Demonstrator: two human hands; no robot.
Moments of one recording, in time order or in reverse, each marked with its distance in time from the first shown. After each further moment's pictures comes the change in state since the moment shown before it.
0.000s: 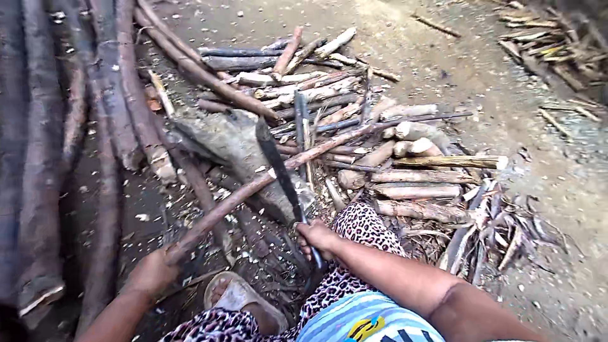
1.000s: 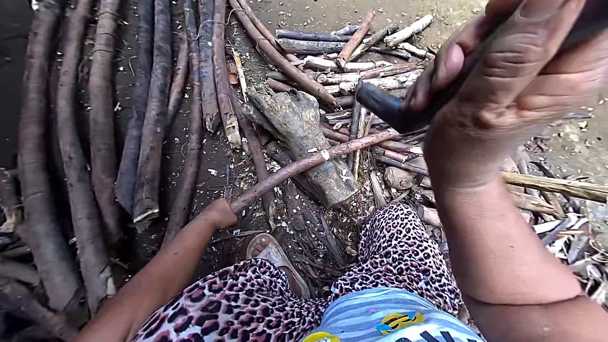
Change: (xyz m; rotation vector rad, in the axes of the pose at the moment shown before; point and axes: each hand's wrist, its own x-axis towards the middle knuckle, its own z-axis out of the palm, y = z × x) left_hand 0.010 0.008 -0.017 -0.034 -0.202 -0.146; right_hand -0.110 -0.193 0.036 -0.191 0.454 -1.895
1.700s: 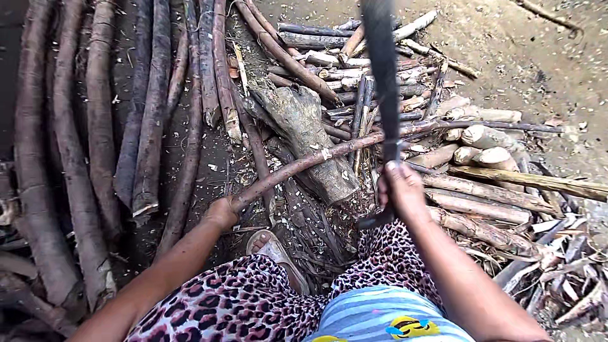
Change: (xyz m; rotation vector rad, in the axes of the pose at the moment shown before) left_hand 0.007 -0.010 0.025 -0.001 0.142 0.041; right_hand -0.141 0.042 -0.069 -0.025 -0.288 1.107
